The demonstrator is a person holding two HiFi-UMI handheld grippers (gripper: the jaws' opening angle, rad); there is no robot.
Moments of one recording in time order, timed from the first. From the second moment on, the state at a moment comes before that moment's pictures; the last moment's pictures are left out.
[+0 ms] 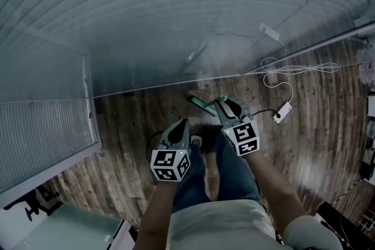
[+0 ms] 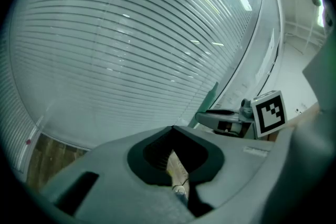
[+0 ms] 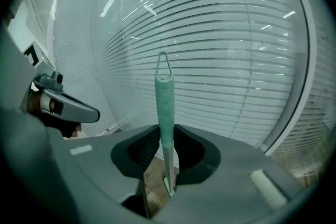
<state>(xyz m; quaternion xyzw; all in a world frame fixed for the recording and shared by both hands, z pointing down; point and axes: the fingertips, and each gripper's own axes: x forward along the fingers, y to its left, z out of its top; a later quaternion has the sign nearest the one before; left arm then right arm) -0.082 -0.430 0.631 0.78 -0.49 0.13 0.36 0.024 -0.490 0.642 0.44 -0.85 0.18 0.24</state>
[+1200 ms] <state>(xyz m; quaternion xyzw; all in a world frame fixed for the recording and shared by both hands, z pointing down) -0.097 -0.431 0.647 0.77 -0.50 0.11 0.38 0.002 -0.564 0.675 0.46 -0.84 0.19 0.23</state>
